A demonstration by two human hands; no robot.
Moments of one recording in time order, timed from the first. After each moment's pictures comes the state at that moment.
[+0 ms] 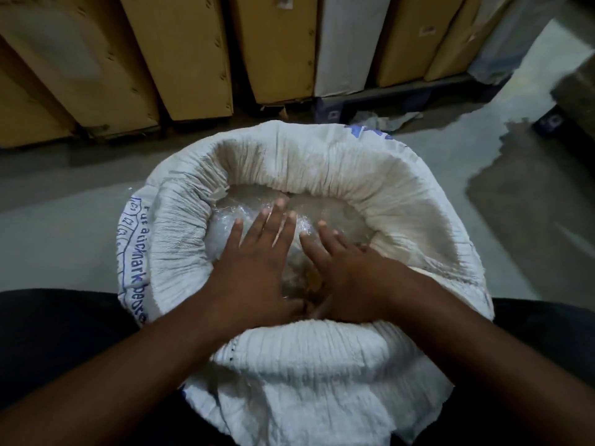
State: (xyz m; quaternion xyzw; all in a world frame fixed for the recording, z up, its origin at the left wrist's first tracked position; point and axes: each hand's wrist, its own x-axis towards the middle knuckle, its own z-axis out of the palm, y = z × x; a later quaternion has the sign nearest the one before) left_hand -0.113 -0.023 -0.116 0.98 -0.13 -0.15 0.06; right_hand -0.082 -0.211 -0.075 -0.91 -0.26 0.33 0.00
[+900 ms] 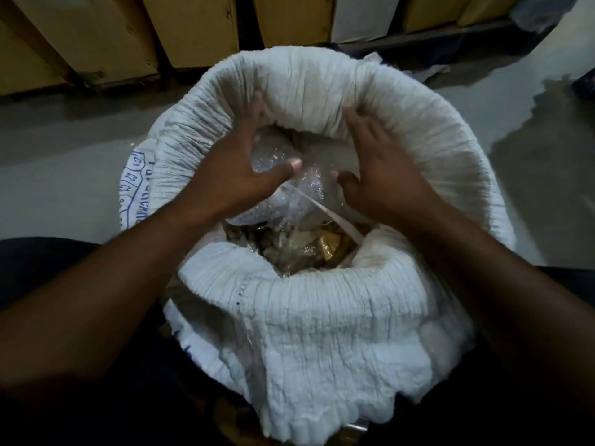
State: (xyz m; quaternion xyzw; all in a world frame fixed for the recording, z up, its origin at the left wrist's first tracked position) left_hand -0.056 0.019 -0.102 0.91 -0.02 -0.03 0.42; right_hand -0.026 -0.217 -0.093 -0.96 -0.19 0.05 0.21
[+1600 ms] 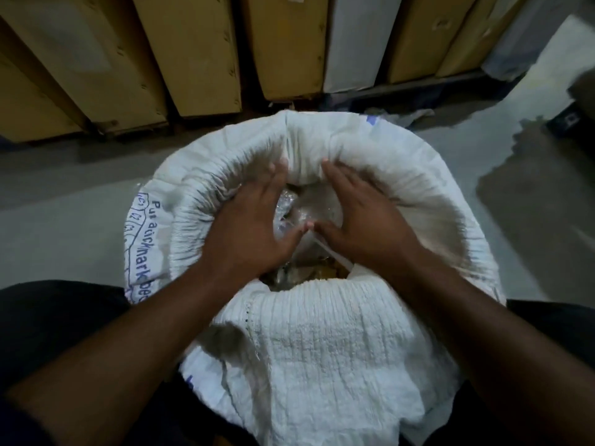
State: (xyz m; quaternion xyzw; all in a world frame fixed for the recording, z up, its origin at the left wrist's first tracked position) left_hand -0.072 -0.005 -0.115 0.97 -0.08 0.08 0.20; right_hand -0.035 -0.208 -0.089 -0.96 -0.21 0.01 0.20
